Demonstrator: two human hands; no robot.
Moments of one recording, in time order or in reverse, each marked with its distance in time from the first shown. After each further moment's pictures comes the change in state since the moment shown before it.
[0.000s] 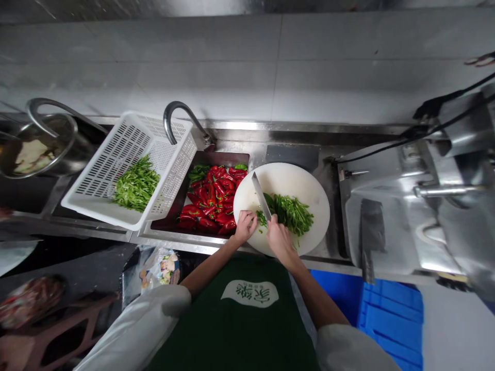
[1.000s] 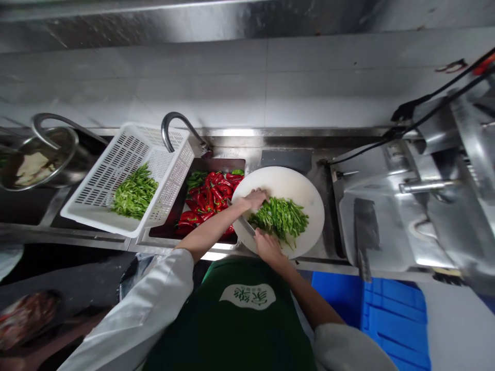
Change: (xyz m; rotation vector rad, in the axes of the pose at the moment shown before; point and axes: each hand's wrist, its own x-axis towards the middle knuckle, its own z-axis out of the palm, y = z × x) left_hand 0.171 0.000 0.009 0.106 -0.813 -0.018; right_hand -0.006 -0.009 0.029 0.017 -0.160 -0.249
